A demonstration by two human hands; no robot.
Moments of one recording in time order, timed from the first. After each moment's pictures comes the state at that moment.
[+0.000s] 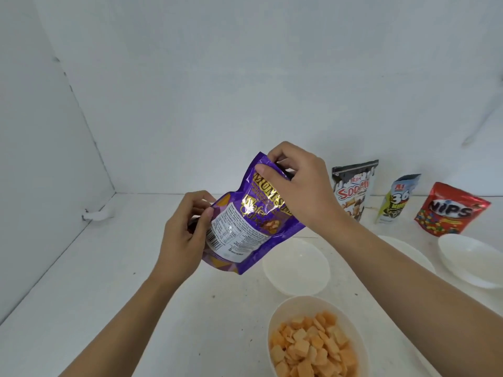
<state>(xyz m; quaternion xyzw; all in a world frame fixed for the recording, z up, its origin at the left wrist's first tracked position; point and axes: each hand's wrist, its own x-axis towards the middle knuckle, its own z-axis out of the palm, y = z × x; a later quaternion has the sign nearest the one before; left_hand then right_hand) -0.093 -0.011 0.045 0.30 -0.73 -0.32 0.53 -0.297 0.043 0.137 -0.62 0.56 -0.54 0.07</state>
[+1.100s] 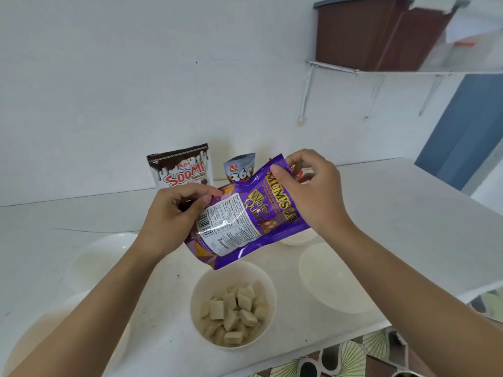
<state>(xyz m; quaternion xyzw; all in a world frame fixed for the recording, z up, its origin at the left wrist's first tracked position) -0.436 0.160 0.076 0.20 -0.77 -0.44 0.40 -0.647 0.287 0.113 -0.47 0.65 -0.59 -0.03</state>
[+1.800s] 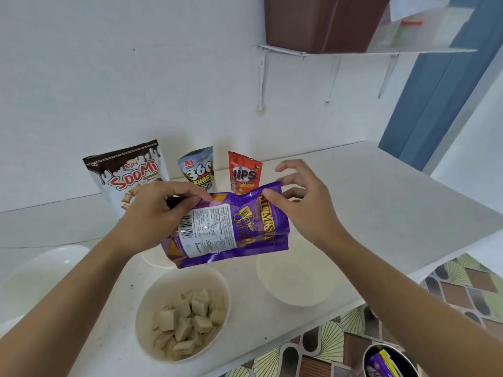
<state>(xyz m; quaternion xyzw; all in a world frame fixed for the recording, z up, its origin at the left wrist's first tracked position) -0.504 0.173 0.084 0.17 -0.88 -0.33 0.29 -0.711 0.350 0.080 -0.42 0.66 -0.61 0.12</state>
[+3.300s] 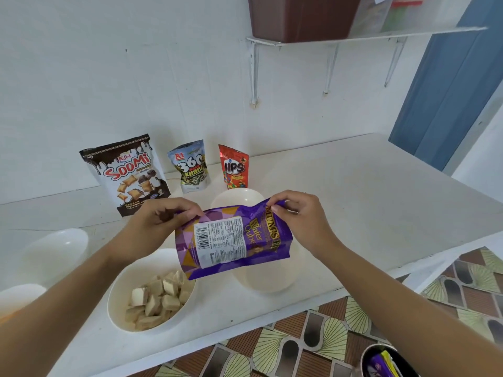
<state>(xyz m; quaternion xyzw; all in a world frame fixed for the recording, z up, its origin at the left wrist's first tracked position) -0.530 0.232 0.050 0.17 -0.85 -0.42 0.25 -0.776 0.400 0.018 -0.42 0.64 -0.60 0.23</state>
